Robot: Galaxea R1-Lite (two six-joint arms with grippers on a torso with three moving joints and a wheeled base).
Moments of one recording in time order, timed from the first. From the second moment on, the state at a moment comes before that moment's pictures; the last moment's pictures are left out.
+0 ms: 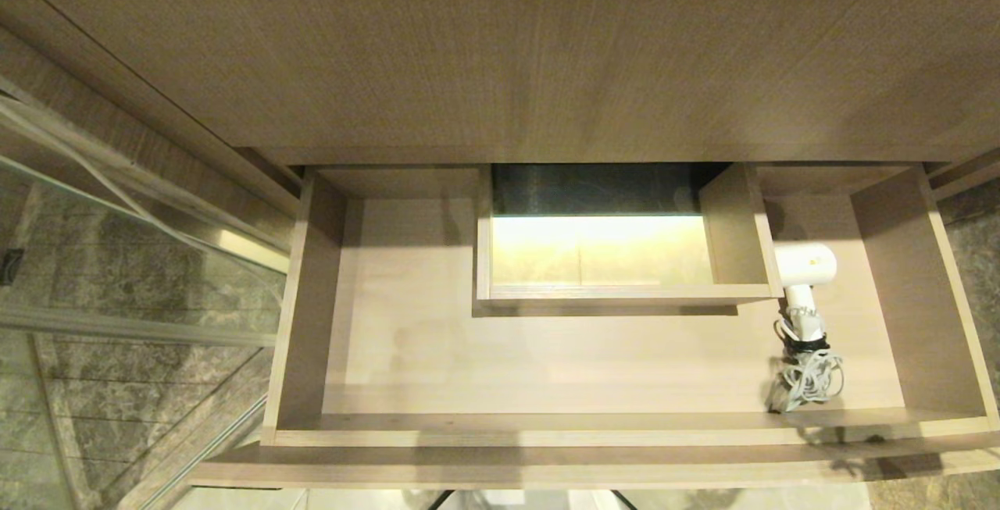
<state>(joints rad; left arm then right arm) 0.00 0.00 0.00 0.00 0.00 0.00 -0.31 1.06 -0.50 -0.09 -0.28 -0.25</state>
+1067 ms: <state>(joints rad) 0.00 0.00 0.00 0.00 0.00 0.00 -0.31 1.04 -0.49 -0.09 -0.28 -0.24</state>
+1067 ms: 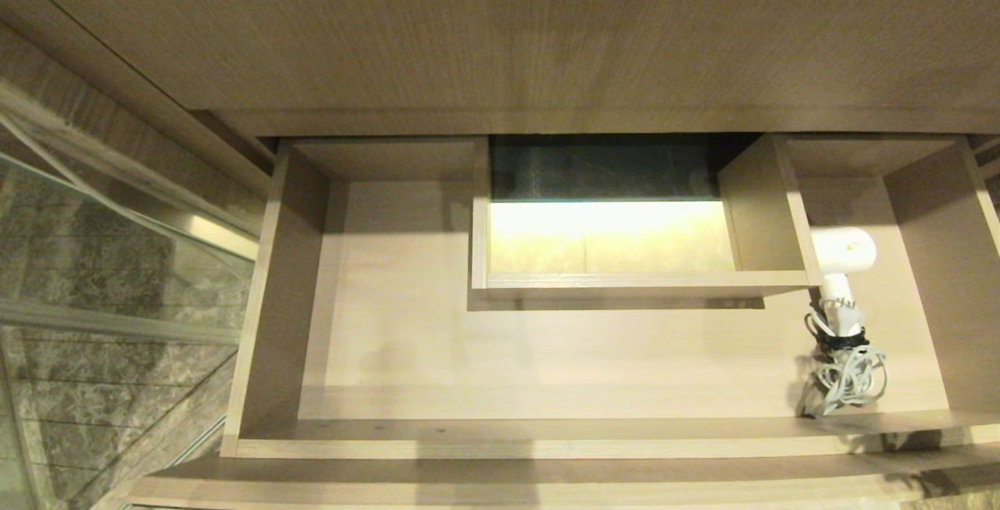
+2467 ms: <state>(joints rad) 0.00 0.00 0.00 0.00 0.00 0.00 -0.31 1.04 -0.48 -0.10 -0.28 -0.24</state>
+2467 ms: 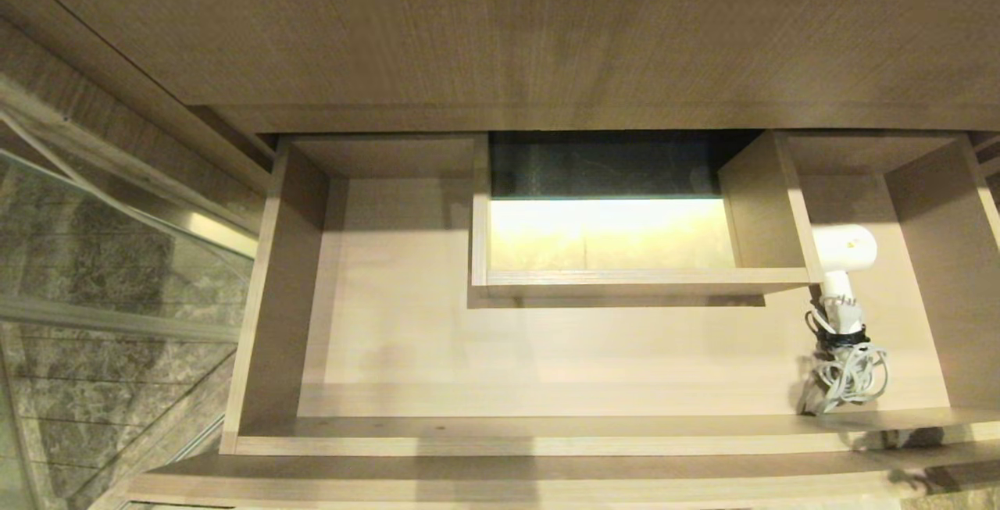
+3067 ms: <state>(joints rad) 0.00 0.00 0.00 0.00 0.00 0.00 -0.31 1.06 -0.48 -0.12 -0.28 -0.26</state>
